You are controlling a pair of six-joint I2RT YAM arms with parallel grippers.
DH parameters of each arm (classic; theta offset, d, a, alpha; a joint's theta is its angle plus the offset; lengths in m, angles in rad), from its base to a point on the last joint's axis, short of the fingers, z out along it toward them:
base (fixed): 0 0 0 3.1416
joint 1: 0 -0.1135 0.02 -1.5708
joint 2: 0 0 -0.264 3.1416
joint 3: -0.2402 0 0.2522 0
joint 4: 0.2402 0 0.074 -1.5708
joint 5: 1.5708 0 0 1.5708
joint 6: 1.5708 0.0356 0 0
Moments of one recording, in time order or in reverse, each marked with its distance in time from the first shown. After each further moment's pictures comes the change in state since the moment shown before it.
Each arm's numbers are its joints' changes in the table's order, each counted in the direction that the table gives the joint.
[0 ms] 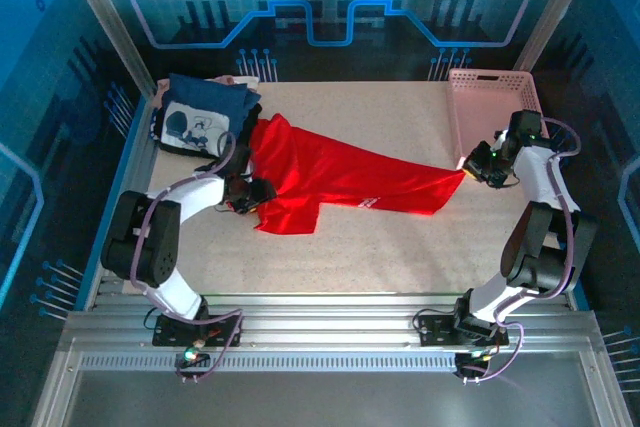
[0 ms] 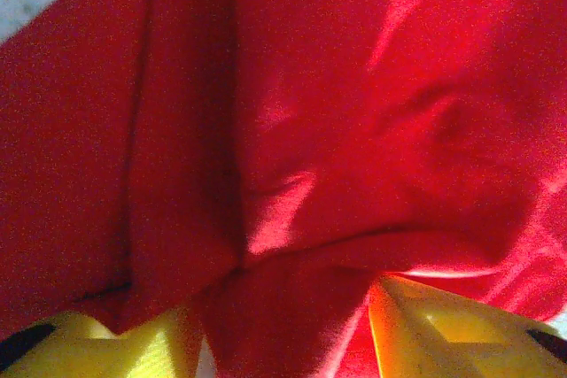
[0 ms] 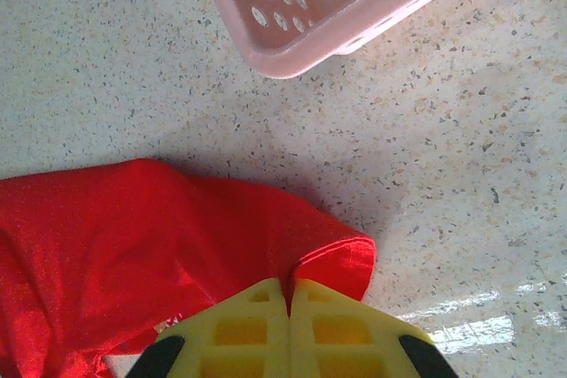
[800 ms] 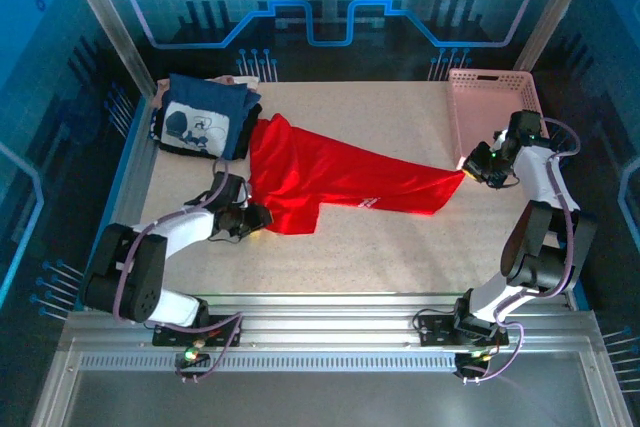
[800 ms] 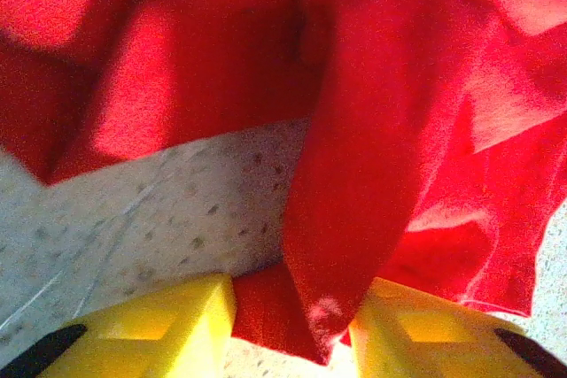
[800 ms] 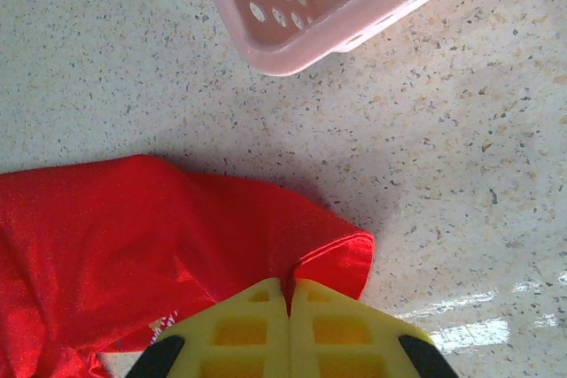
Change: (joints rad) left arm 0.017 0.178 0.293 -0.167 0.092 0.043; right arm 0.000 -0.006 0.000 0.003 0.000 -0.013
